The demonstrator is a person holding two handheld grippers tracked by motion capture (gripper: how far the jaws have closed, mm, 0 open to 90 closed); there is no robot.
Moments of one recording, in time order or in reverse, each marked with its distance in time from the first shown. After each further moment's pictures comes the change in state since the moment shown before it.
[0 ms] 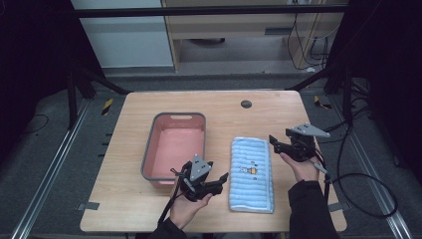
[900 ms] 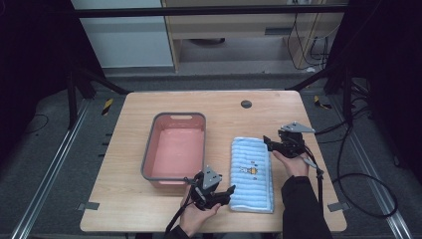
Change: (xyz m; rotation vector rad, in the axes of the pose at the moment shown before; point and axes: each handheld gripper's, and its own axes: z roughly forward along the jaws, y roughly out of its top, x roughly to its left) left arm -0.017 -0.034 0.031 0.093 -0.054 -0.010; right arm -0.004 -0.014 0.043 0.078 -0.007 -0.015
